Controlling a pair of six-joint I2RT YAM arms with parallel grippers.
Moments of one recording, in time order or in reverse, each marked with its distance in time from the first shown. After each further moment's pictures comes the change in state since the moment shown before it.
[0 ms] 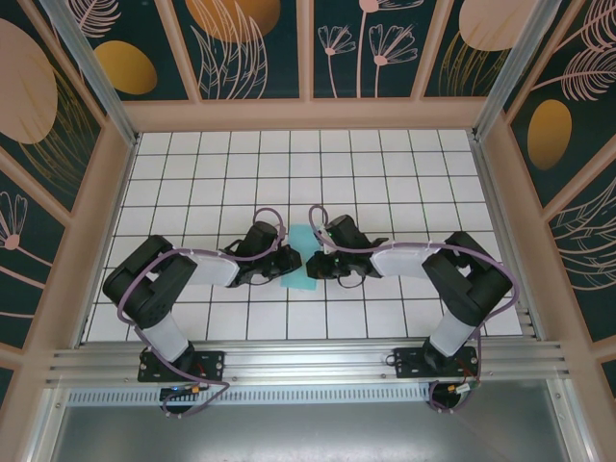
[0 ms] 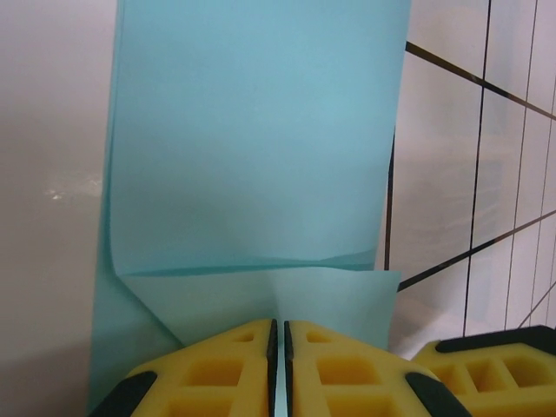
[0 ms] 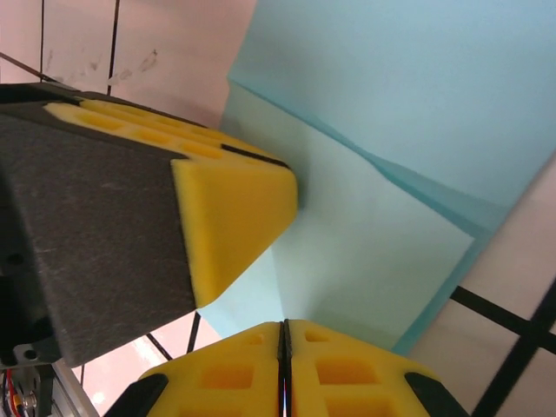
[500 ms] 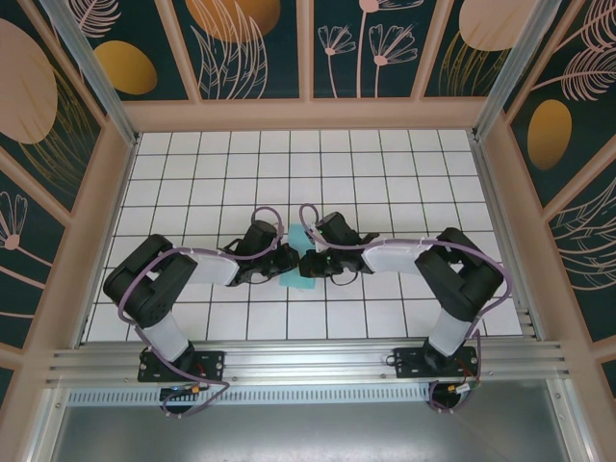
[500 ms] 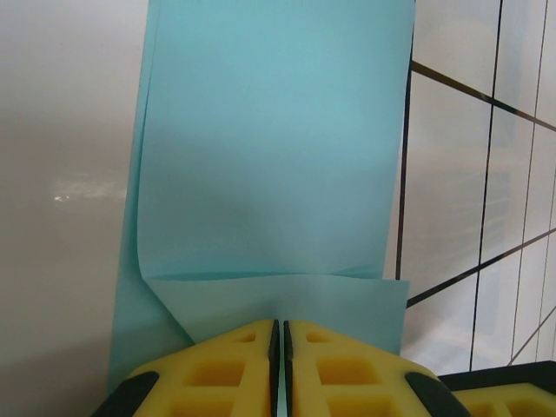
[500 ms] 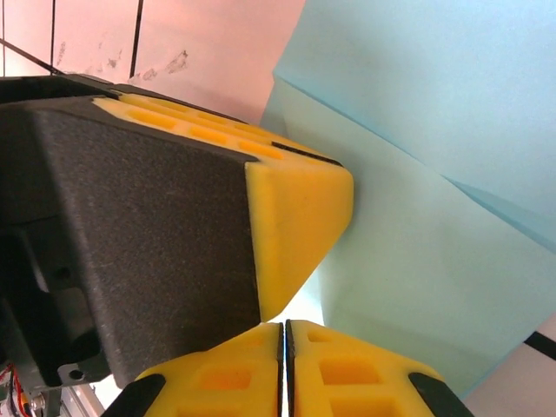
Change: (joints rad) left arm 0.008 0.006 0.004 -0.003 -0.018 0.000; right arm 0.031 0.058 0.085 -0.048 0.000 -0.001
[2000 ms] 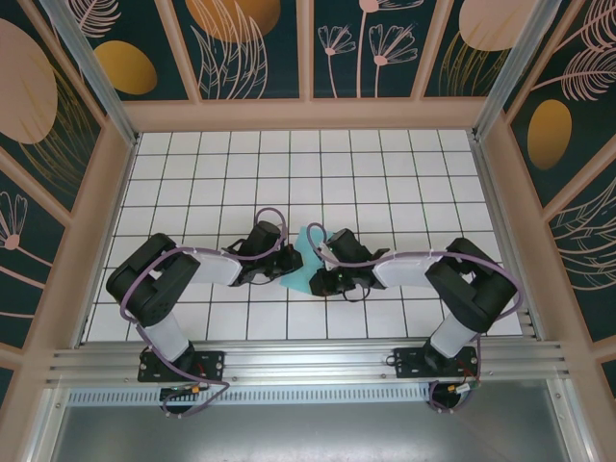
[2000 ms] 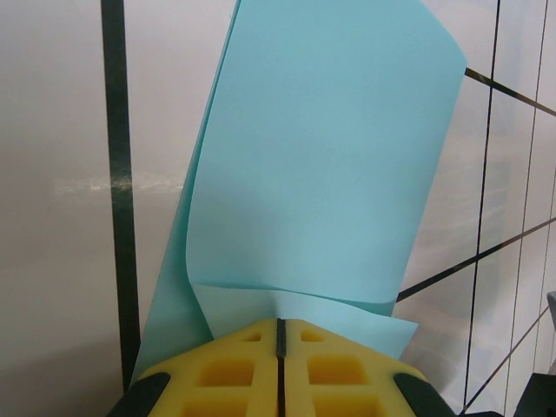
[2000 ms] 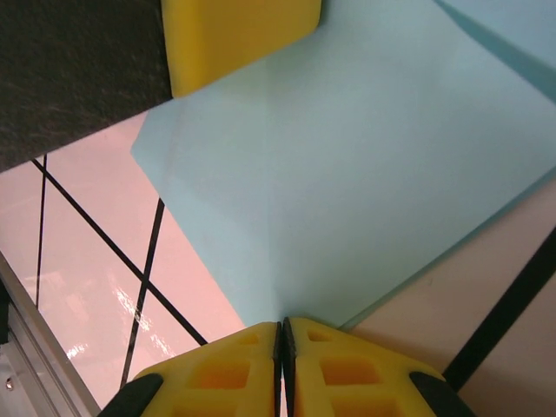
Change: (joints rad) left arm -0.016 0.017 0.016 -0.011 0.000 0.000; right arm 0.021 -0.102 -0.182 0.008 -0.007 -0.068
